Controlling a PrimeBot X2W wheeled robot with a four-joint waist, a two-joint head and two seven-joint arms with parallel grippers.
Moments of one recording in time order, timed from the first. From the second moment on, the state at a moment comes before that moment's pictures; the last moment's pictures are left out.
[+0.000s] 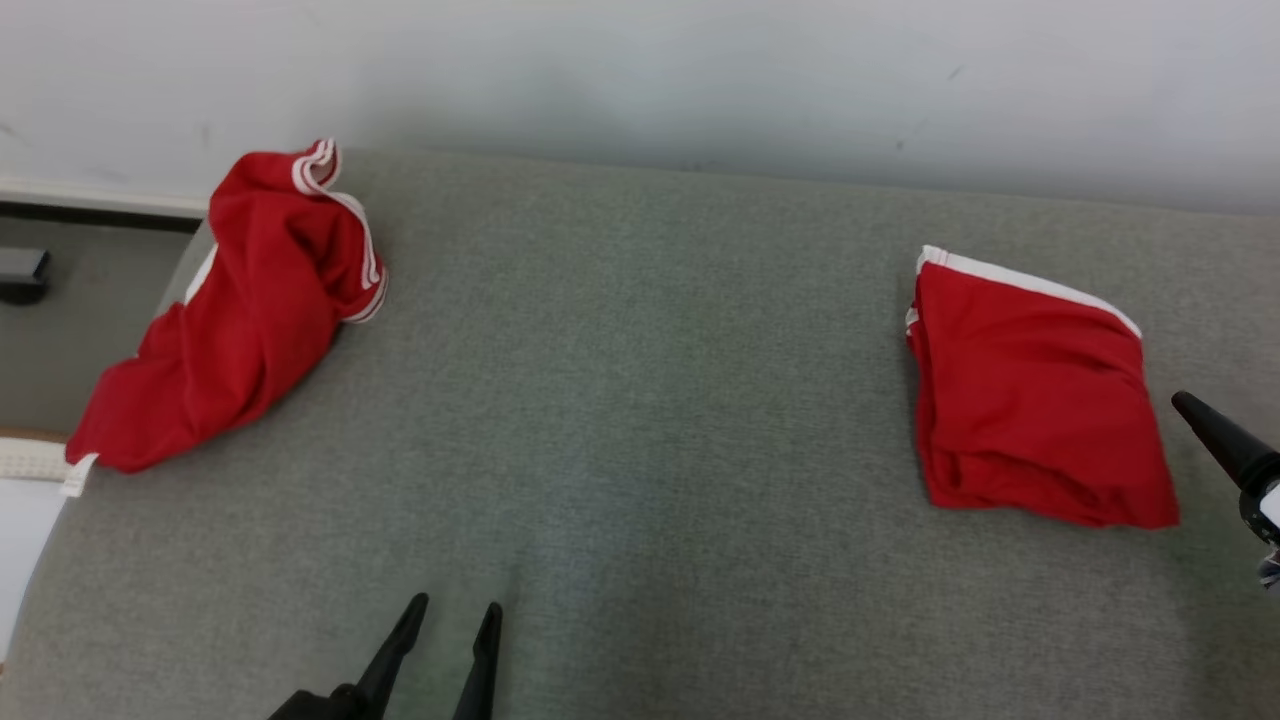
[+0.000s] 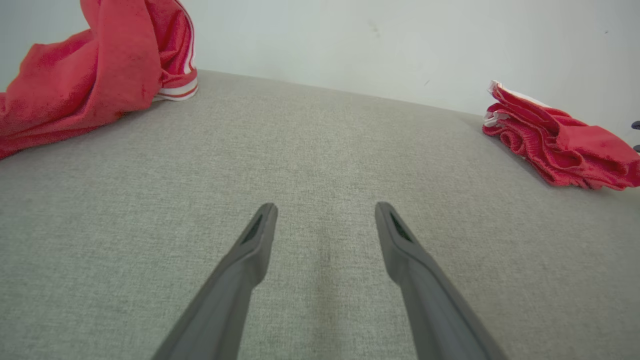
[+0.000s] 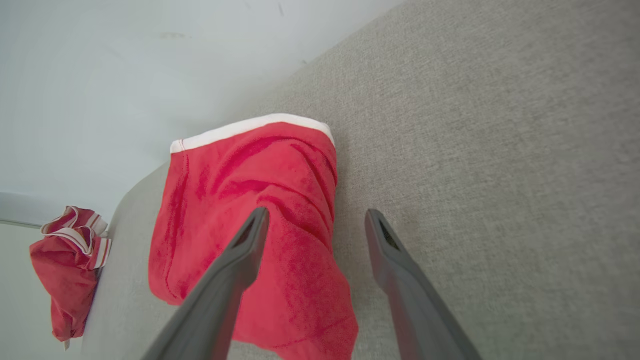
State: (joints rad) left arm 0.06 0.05 -0.10 0.14 -0.15 -0.13 -0.26; right arm -0.46 -0.38 -0.03 0.49 1.06 0.13 0.54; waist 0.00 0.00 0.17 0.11
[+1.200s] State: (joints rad) left arm -0.07 0.09 -0.13 0.11 -0.15 -0.13 -0.26; right arm -0.61 -0.54 0.00 0.51 0.67 0.13 0.64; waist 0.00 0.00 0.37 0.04
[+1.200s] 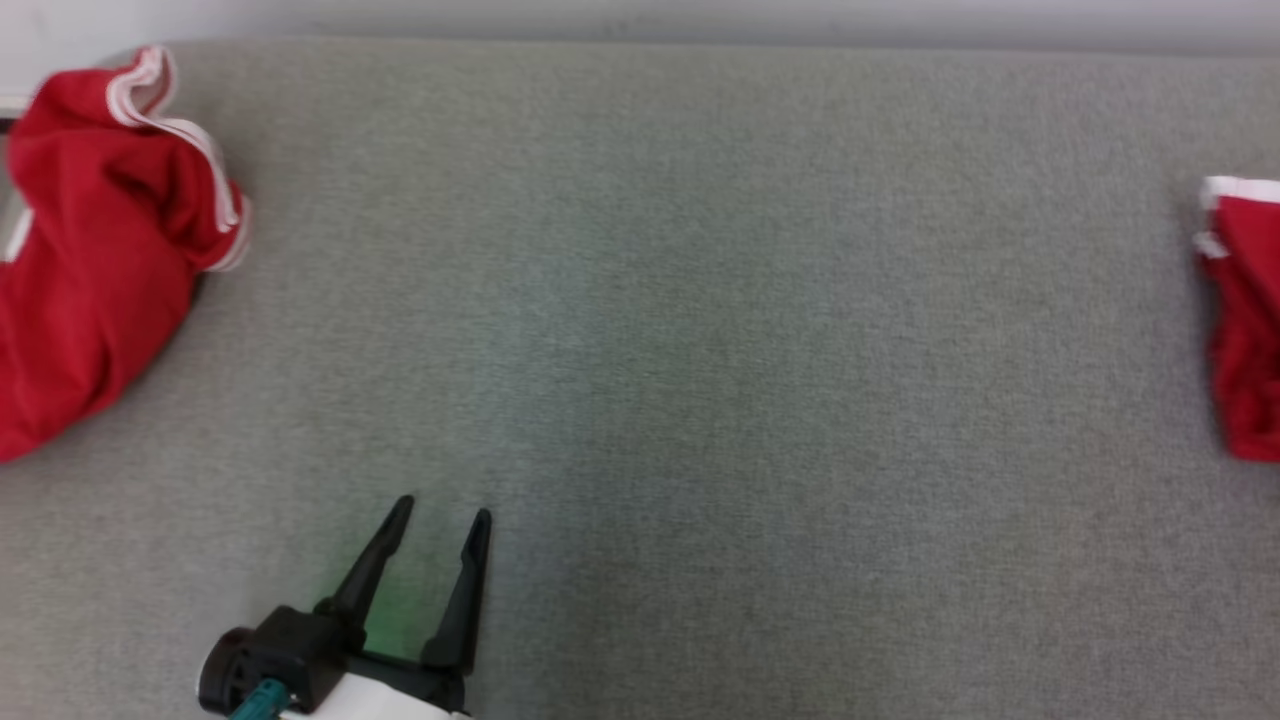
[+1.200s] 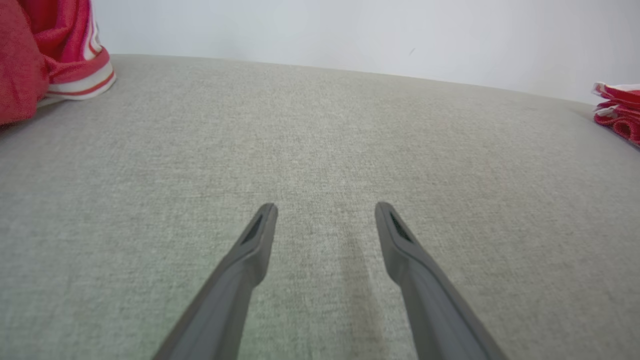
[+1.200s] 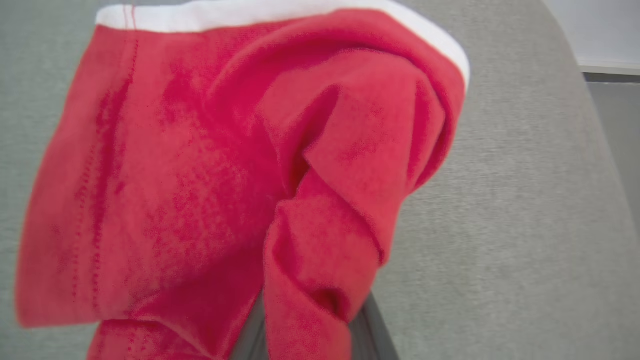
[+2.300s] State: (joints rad) left arm -0.03 0.08 -0.06 0.11 -0.15 -0.13 -0.26; right arm -0.51 -0.67 -0.12 0.51 0.38 0.13 0.27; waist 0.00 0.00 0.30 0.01
